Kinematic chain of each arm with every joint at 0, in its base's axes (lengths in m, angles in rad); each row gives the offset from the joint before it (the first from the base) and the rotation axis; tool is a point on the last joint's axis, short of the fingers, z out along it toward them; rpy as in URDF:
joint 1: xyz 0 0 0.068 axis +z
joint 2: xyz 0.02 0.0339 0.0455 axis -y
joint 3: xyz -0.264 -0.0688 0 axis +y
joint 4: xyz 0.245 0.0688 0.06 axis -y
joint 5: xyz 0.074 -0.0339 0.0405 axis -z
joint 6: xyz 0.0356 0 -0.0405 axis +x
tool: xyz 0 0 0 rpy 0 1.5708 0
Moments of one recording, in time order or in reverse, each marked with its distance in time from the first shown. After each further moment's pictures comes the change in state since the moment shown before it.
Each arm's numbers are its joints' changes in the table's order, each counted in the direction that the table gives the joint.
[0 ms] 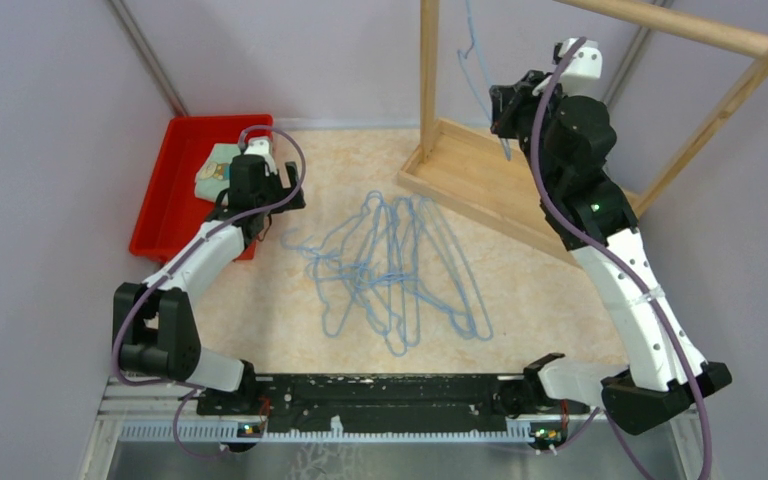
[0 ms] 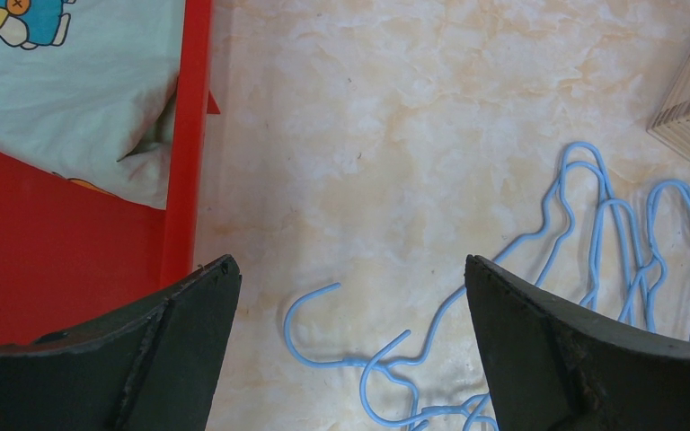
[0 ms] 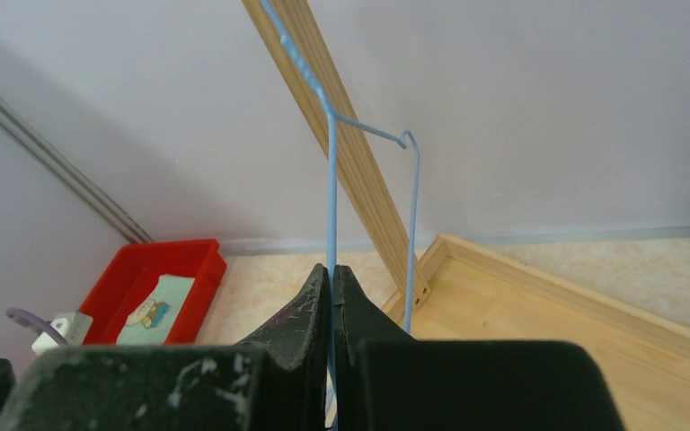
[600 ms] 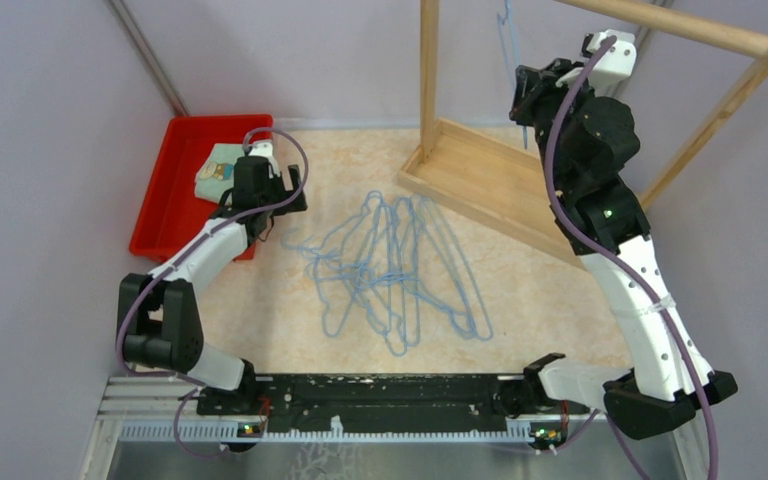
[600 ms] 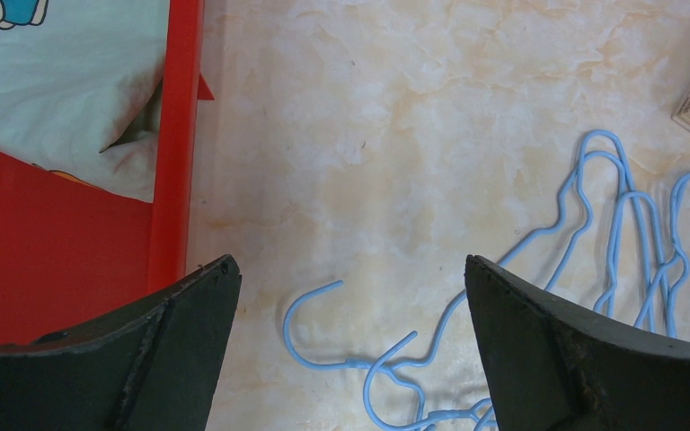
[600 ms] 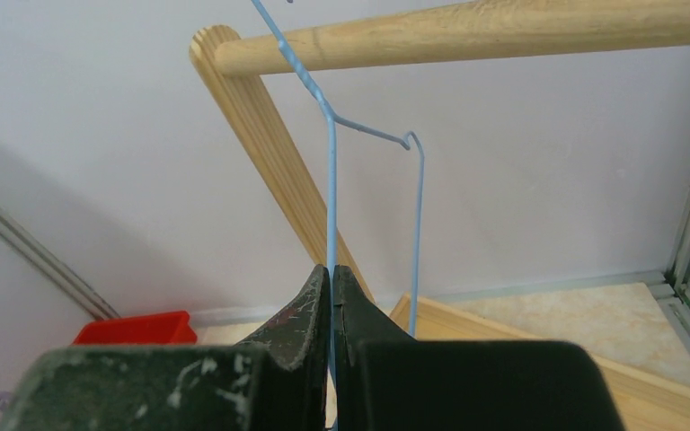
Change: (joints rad) left arm 0.000 -0.047 0.000 0.007 0.001 -0.003; right arm 0.000 0.032 -0.049 0.066 0.118 -0.076
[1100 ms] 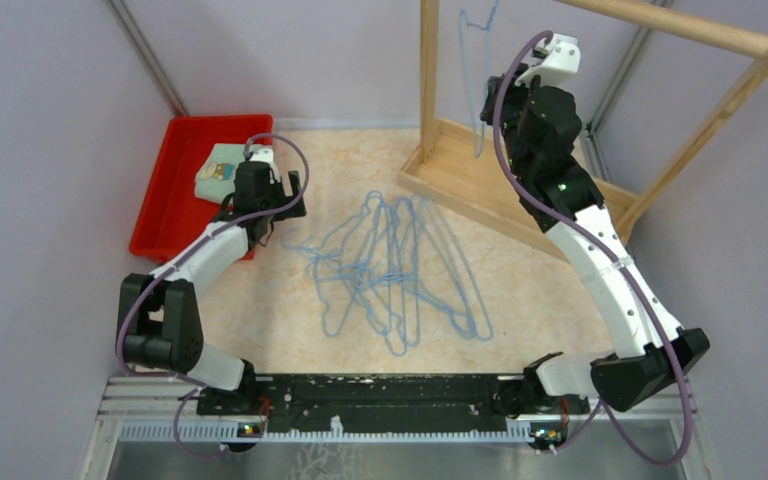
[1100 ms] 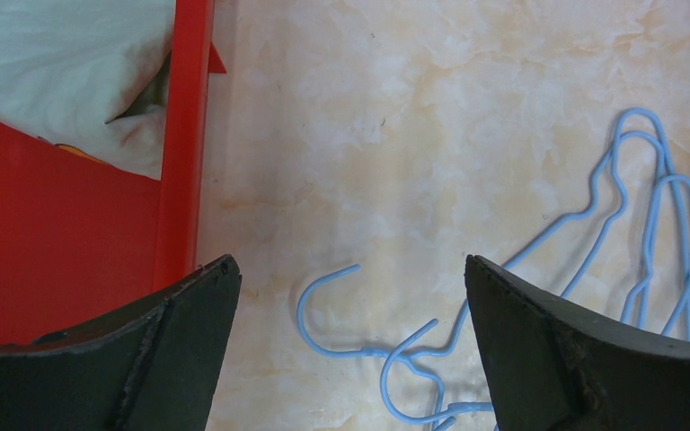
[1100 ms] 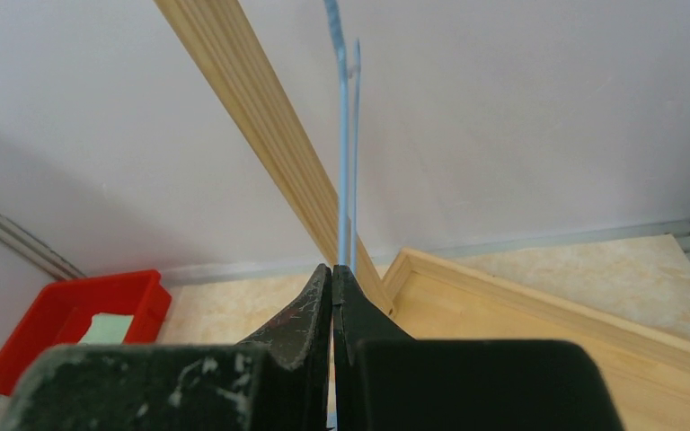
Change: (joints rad) left arm 0.000 0.003 0.042 0.007 -0.025 0.019; right arm 0.000 -0.148 0.071 0.090 0.012 0.028
